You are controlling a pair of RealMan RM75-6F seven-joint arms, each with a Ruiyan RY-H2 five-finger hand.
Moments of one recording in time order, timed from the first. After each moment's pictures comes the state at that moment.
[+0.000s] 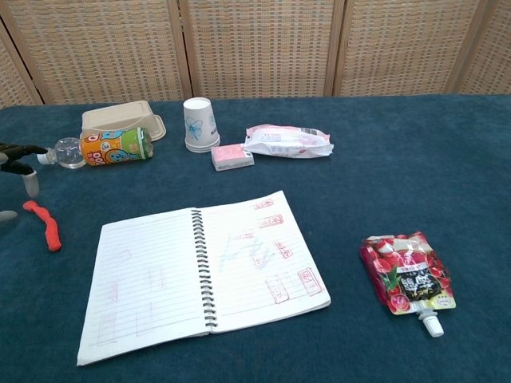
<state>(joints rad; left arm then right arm) -0.54 -1.66 0.02 -0.58 1.56 1.01 -0.31 0.14 -1.26 0.07 -1.46 -1.52 1.52 -0.21</state>
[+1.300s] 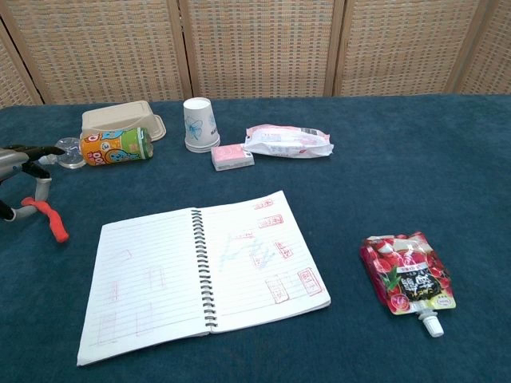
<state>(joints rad) -0.57 -1.68 0.01 -0.58 1.53 0.97 -0.34 0.14 -1.26 0.08 -1.46 -1.52 1.50 -0.20</state>
